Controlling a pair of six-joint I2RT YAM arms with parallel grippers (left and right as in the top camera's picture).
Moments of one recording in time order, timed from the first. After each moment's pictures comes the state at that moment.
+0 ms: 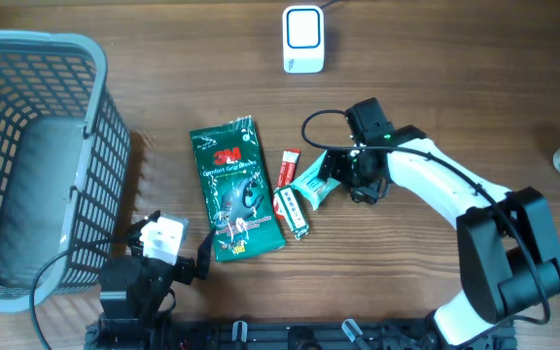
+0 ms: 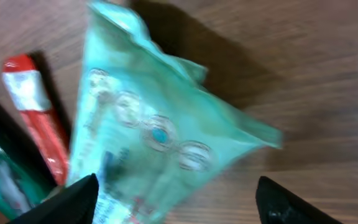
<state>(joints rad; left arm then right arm) 0.00 0.01 0.19 -0.67 0.26 0.16 0.39 1.77 1.03 -0.61 -0.28 0.79</state>
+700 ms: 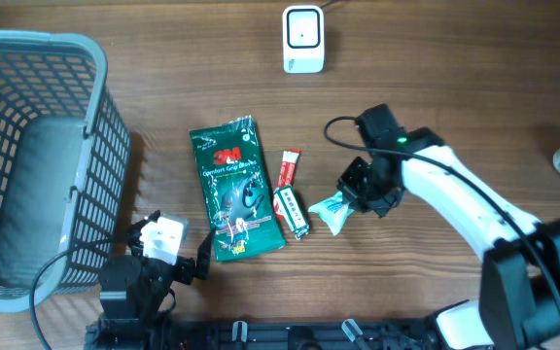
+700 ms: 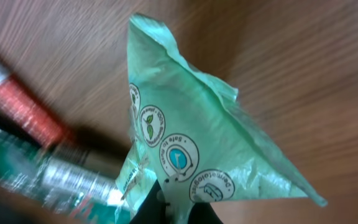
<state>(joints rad) 0.00 0.01 0.19 -0.67 0.26 0.16 0.36 1.62 1.03 -0.92 -0.37 1.05</state>
